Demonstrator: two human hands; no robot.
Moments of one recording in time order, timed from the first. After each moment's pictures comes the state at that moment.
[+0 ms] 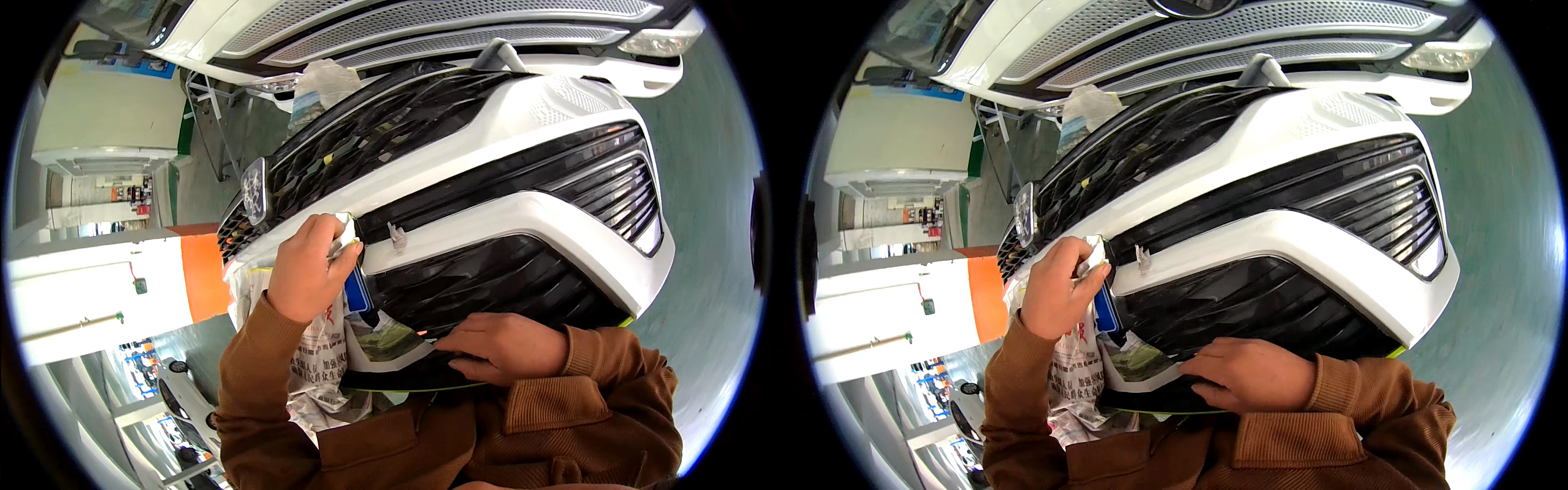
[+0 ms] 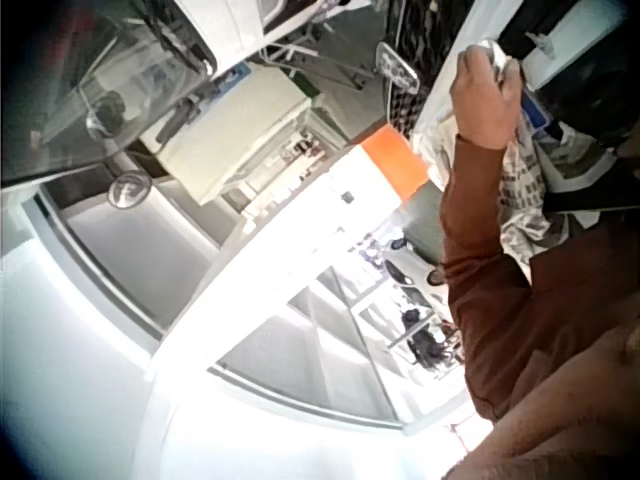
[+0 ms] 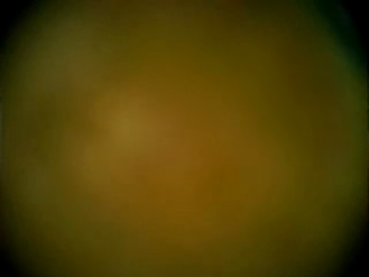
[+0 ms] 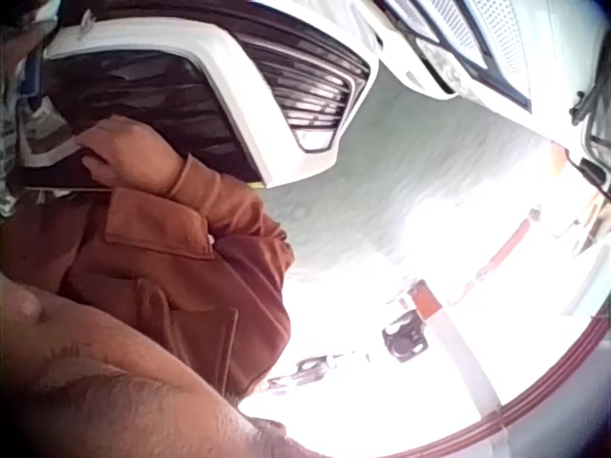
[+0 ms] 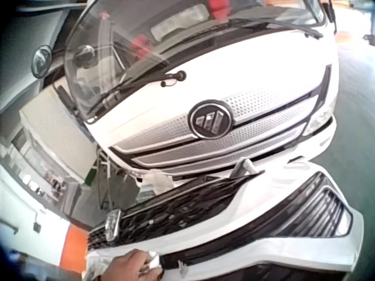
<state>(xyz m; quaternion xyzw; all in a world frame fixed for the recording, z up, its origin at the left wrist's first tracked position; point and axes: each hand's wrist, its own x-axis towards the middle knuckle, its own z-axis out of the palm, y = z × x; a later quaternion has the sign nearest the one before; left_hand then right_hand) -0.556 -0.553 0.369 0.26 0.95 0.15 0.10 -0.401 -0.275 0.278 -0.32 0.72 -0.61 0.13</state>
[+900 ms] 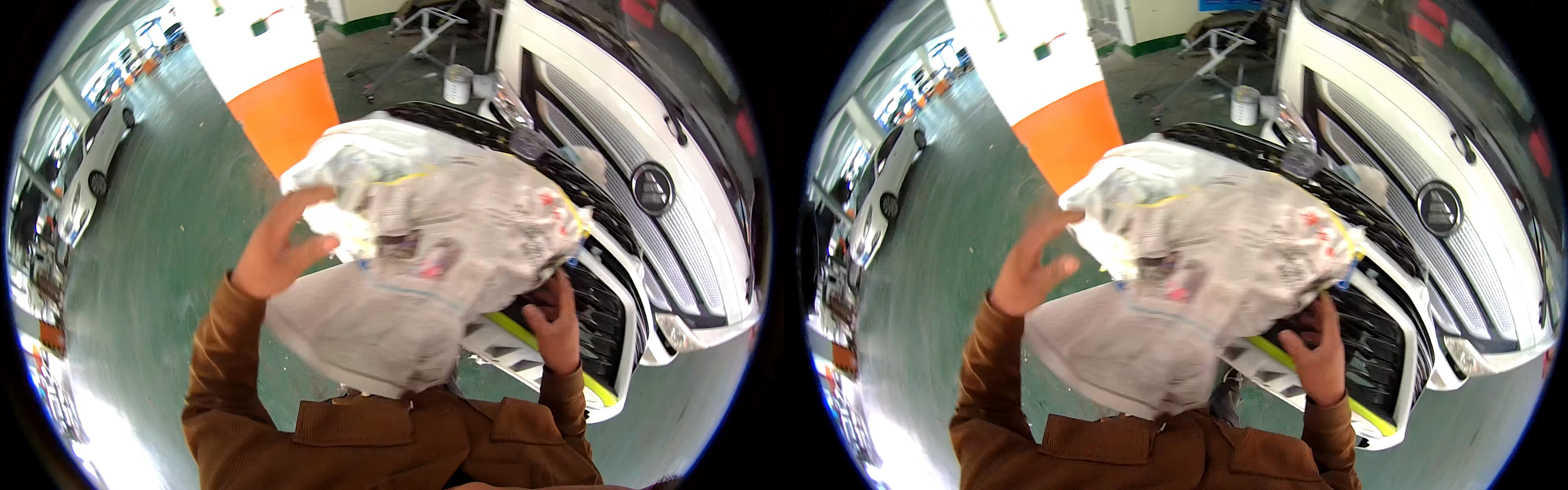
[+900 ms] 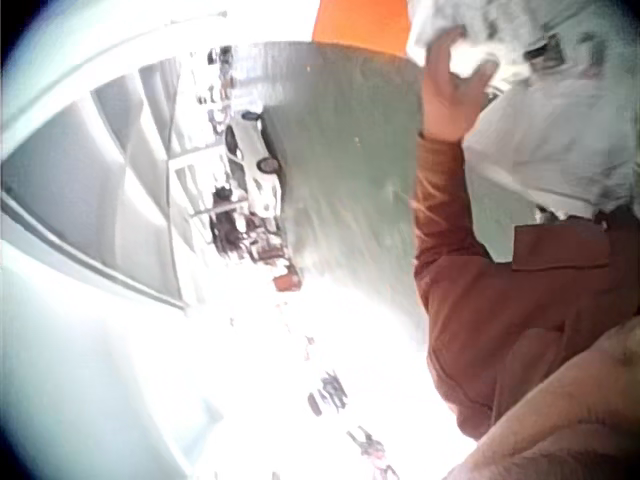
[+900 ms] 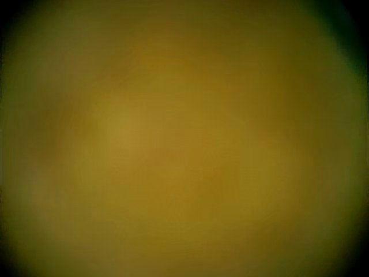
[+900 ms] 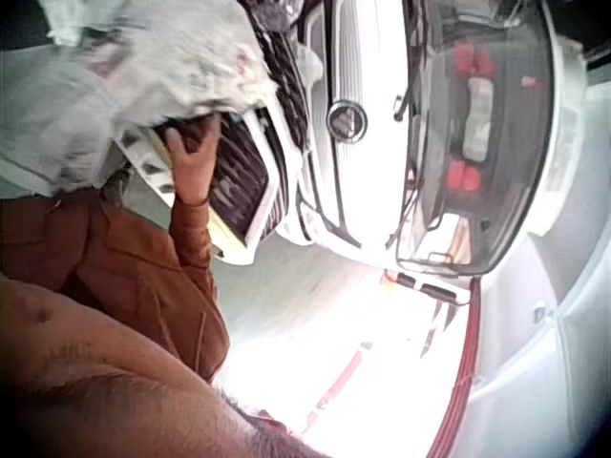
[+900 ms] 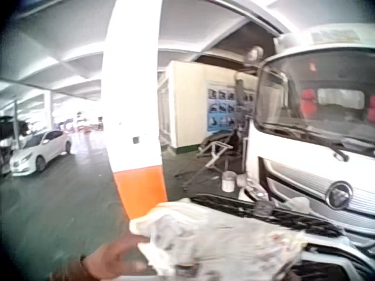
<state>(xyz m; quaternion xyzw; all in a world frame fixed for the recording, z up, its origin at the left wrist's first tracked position) -0.176 -0.885 0.435 0.00 0.91 0.36 -0.19 -0.337 -0.450 0.311 -0.18 0.78 -0.60 0.09</state>
